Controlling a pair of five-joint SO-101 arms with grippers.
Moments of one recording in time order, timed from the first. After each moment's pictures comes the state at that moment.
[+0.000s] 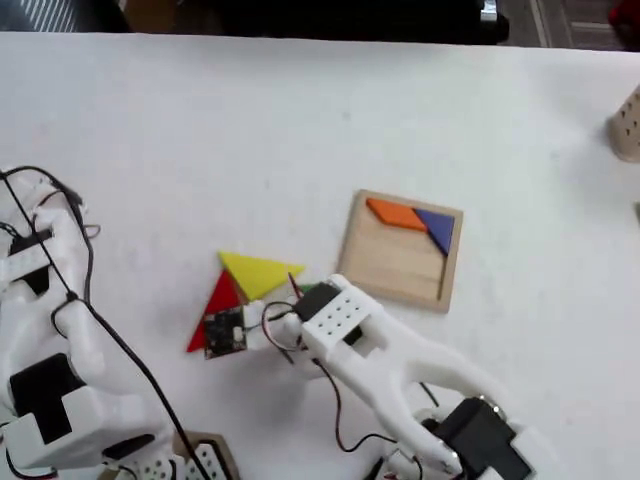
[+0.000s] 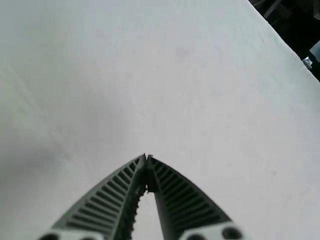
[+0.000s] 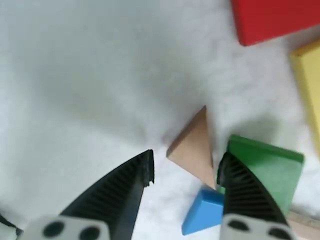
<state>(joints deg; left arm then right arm) -34.4 -2.1 40.1 11.5 31.1 -47.6 -10.5 49.2 59.0 57.5</state>
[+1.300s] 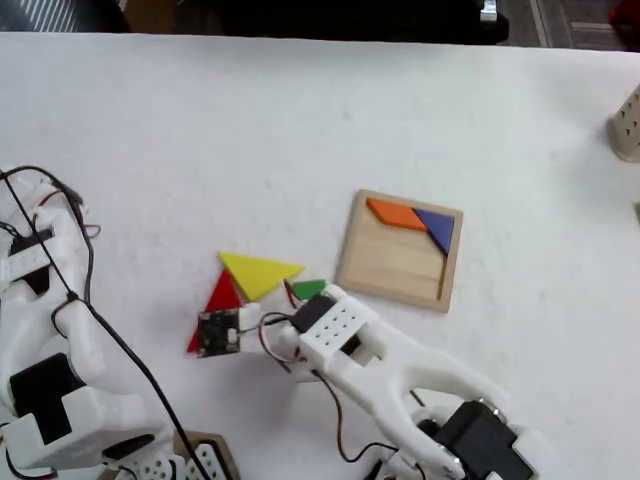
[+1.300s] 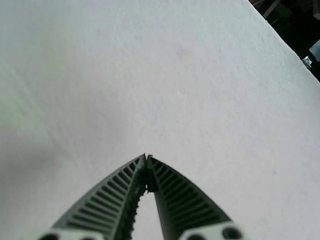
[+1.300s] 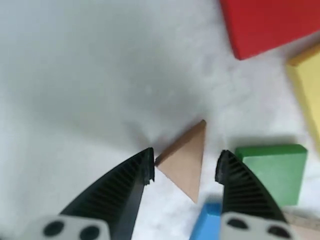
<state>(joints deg) -34.4 -2.1 40.1 11.5 31.1 -49.7 -13.3 51.4 52.9 50.9</state>
